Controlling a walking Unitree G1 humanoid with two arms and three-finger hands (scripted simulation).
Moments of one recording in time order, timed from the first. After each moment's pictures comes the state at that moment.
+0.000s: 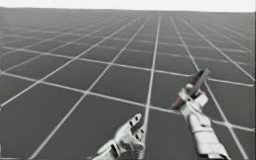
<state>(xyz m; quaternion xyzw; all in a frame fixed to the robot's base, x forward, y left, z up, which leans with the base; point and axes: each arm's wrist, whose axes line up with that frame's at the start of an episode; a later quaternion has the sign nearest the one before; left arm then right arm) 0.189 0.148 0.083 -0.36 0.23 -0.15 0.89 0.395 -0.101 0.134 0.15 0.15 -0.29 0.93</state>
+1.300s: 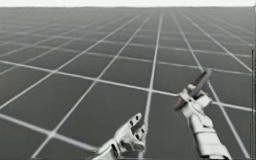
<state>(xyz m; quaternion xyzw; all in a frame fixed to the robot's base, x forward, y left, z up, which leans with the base) 0.192 0.144 0.087 -0.35 0.23 -0.15 0.90 0.393 -0.113 0.127 0.16 0.16 -0.31 0.92</state>
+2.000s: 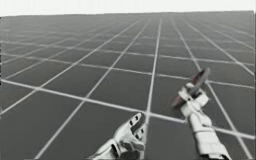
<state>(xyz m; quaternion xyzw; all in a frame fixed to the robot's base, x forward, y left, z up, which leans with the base) 0.189 0.147 0.087 -0.35 0.22 -0.15 0.90 0.394 -0.103 0.141 0.16 0.14 -0.29 0.93</state>
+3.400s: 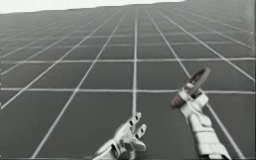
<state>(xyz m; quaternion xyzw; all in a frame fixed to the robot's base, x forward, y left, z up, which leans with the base) 0.190 0.145 0.088 -0.35 0.23 -0.15 0.90 0.394 -0.106 0.135 0.17 0.15 -0.30 0.93</state>
